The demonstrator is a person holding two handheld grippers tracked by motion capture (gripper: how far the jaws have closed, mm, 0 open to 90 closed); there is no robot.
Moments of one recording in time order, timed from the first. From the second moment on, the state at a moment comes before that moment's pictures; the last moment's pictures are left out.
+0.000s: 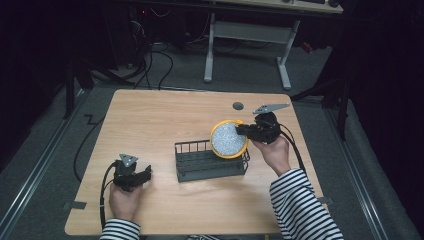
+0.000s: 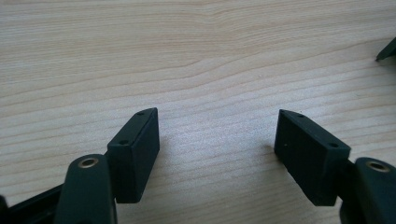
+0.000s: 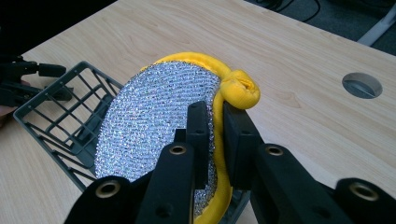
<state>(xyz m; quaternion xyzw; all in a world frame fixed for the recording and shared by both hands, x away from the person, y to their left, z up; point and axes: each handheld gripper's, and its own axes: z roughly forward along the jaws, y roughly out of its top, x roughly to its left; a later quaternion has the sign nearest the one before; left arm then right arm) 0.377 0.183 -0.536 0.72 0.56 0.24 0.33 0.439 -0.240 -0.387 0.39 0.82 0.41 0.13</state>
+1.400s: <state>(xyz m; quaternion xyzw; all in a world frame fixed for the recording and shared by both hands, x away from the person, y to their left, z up) 0.377 0.183 -0.536 0.72 0.56 0.24 0.33 0.430 -0.237 -0.418 0.37 0.84 0.37 0.11</state>
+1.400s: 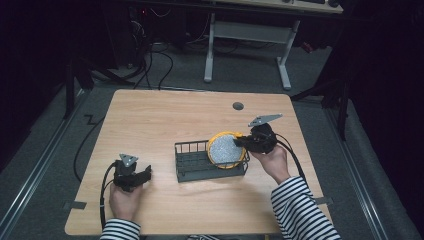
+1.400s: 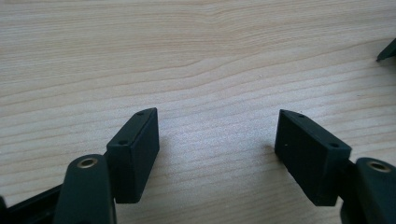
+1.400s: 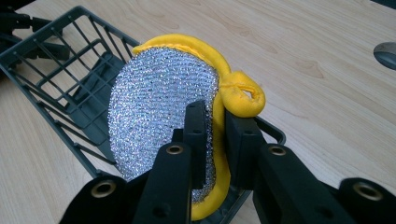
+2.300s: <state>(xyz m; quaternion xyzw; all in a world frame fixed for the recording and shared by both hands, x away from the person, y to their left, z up) 0.377 0.183 -0.536 0.72 0.56 0.24 0.33 0.418 -0.260 -0.392 0.41 0.81 0.41 0.14</state>
